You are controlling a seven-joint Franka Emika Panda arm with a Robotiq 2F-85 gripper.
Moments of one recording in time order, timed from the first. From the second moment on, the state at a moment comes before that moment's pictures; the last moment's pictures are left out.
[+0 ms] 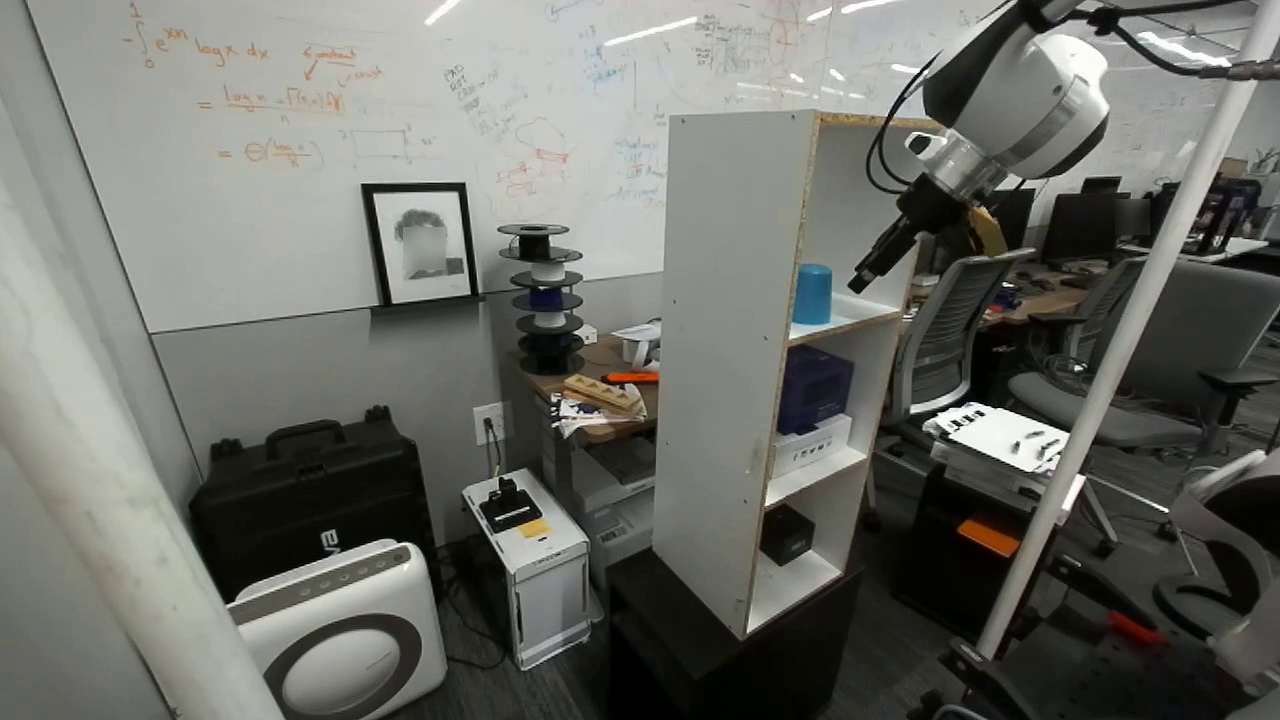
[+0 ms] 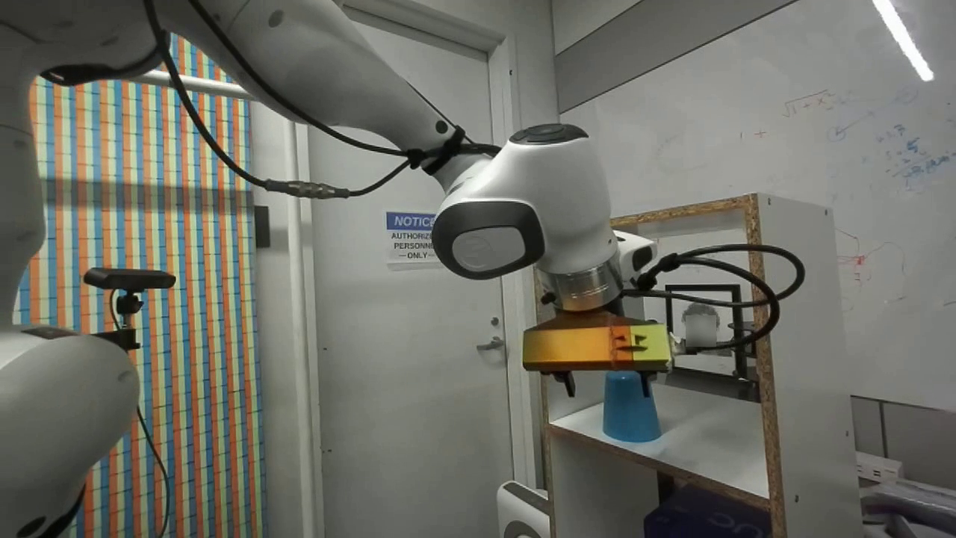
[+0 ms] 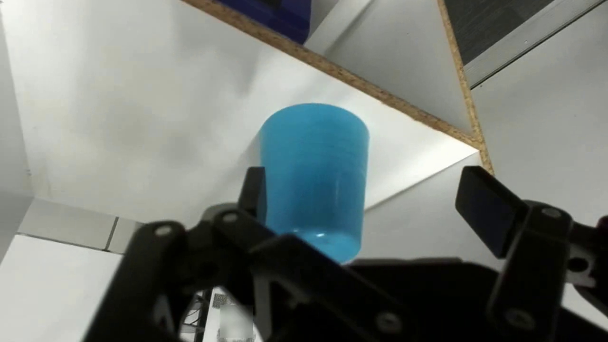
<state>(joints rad) 0.75 -0.08 -1.01 -2.35 0.66 2.66 -1.42</state>
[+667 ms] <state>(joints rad) 0.76 0.19 -1.00 -2.22 1.37 2.60 -1.82</state>
